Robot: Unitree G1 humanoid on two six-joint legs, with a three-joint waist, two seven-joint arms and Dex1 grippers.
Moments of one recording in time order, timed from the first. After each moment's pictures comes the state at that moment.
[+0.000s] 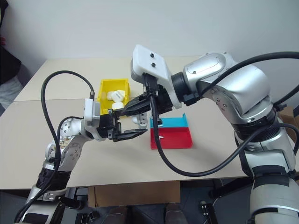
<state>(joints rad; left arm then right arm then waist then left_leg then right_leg) -0.51 0.43 -0.05 -0.14 -0.53 0.15 -1.14 -1.24 -0.73 0.34 -0.27 0.65 0.96 1.13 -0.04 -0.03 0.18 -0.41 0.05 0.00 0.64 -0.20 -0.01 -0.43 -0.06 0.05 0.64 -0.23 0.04</state>
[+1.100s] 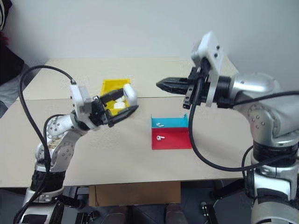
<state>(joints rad) -0.58 0.46 0.05 -0.24 -0.42 0.41 -0.67 -0.81 -0.69 -0.14 -0.40 0.69 1.00 0.79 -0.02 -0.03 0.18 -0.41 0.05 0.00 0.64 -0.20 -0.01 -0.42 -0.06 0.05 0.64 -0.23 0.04</state>
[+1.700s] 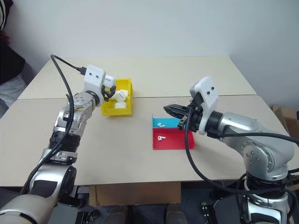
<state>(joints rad) -0.93 0.38 -0.02 0.43 -0.02 0.50 -0.21 -0.56 -0.62 -0.20 -0.56 0.82 1.12 0.49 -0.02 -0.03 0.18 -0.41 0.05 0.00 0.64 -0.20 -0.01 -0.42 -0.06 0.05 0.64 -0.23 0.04</state>
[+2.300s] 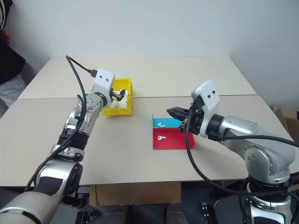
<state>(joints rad) -0.95 0.32 -0.03 0.52 0.02 0.33 -0.25 -0.53 -0.64 -0.20 -0.57 0.84 1.12 0.45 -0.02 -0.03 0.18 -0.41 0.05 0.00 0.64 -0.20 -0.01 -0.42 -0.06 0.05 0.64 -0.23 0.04</state>
